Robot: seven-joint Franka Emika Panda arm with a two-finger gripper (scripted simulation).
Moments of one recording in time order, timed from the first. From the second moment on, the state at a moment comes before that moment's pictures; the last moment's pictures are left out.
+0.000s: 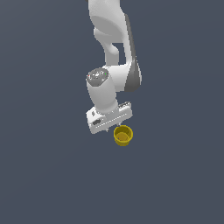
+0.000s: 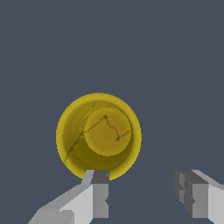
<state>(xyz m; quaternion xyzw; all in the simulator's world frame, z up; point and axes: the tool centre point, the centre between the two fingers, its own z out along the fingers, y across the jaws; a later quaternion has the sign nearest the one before) 0.018 0.006 0.128 -0.98 -0.20 -0.03 0.08</state>
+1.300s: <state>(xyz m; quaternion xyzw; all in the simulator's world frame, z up) 0.044 0.012 0.101 -0.90 -0.38 -0.14 0.15</state>
